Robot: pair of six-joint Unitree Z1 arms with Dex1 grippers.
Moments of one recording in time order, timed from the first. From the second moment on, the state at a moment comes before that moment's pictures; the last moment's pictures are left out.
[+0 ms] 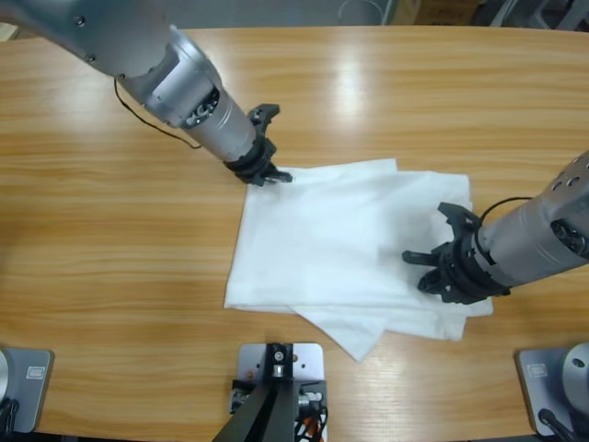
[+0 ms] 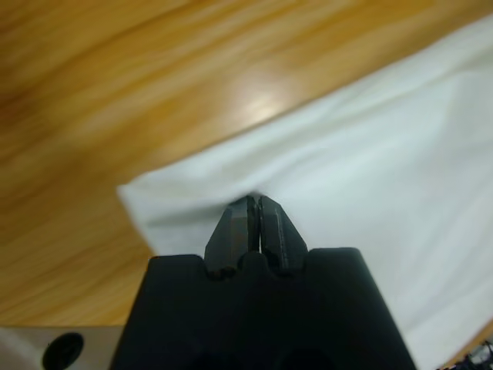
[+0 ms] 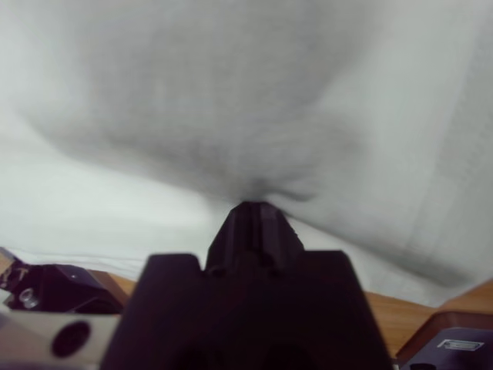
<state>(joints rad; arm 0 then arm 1) -0.82 2.16 -1.46 0.52 -0.14 -0.47 0.78 1.67 -0.70 0.49 0.23 0.85</state>
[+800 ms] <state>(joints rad) -0.67 1.90 -1.42 0.58 -0.07 -0.56 0.78 1.62 -0.67 0.45 0.20 0.83</state>
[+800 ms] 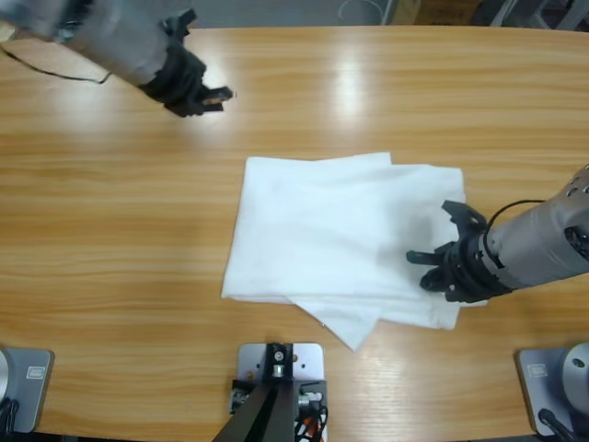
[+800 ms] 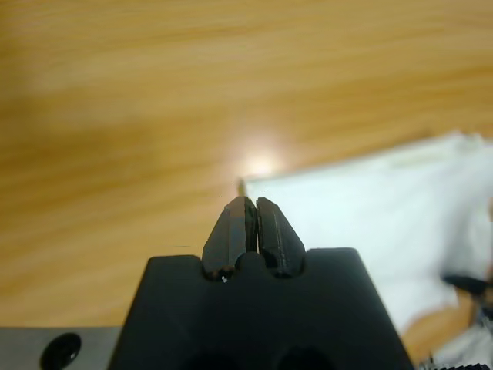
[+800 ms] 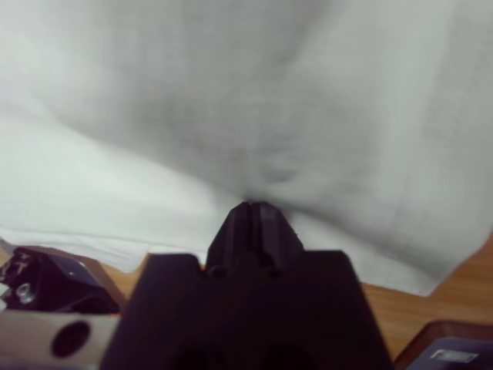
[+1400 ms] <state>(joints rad) -0.47 1.81 -0.73 0.03 -0.82 -0.54 0.78 1.09 -0.83 0.84 0.02 0.86</state>
